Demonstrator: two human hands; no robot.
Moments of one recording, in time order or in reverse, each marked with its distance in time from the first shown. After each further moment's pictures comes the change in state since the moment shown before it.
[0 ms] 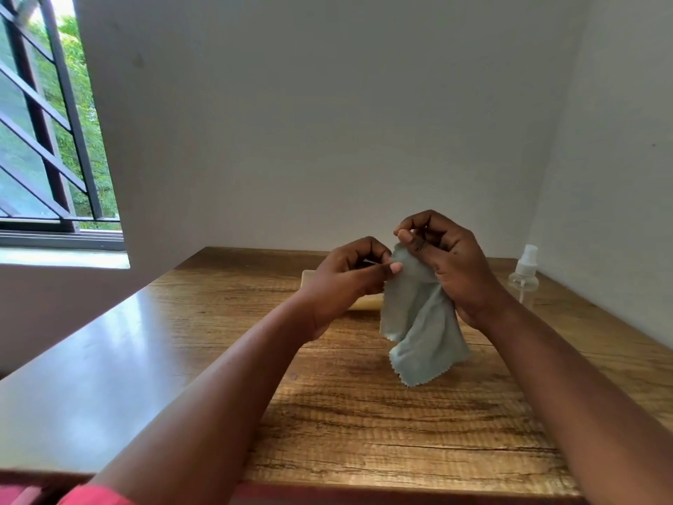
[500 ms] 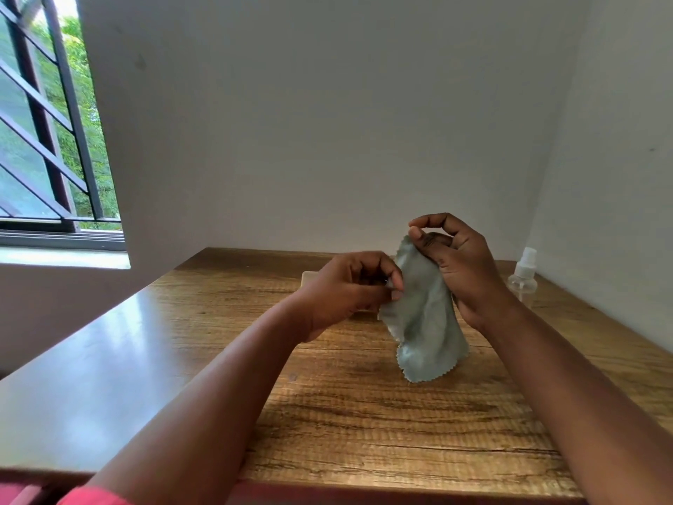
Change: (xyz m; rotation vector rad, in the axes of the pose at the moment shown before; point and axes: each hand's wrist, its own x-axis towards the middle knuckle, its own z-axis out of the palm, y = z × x) left_hand -0.005 0.004 -0.002 0.073 -0.150 -0.054; right_hand 0.002 0.002 -0.004 0.090 0.183 0.152
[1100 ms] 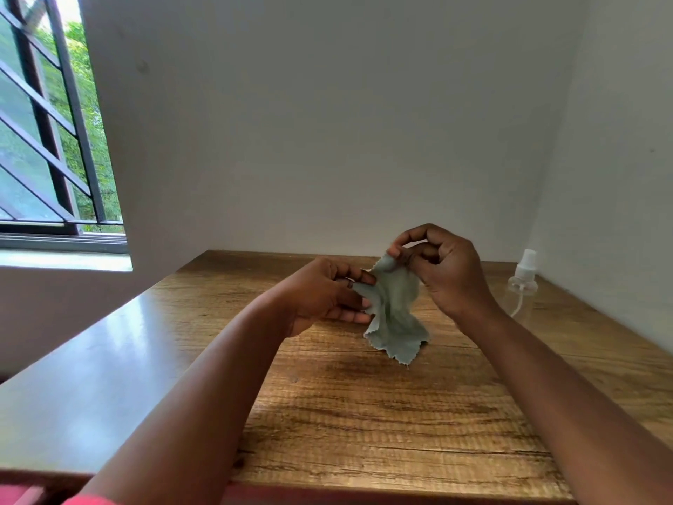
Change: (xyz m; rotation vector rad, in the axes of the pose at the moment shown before) left_hand 0.000 -0.001 -0.021 -0.154 0.156 -0.359; right_hand -0.002 0.011 0.006 -0.272 -0.057 -0.213
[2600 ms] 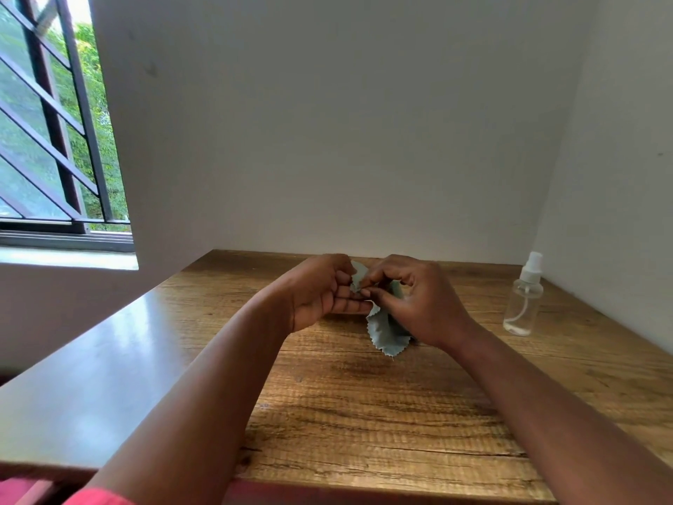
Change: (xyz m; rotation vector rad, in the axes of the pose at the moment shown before) left_hand -0.005 0.011 -0.001 -0.171 0.087 -0.070; right_hand -0.014 0.003 0.021 -0.363 -0.245 -0.222
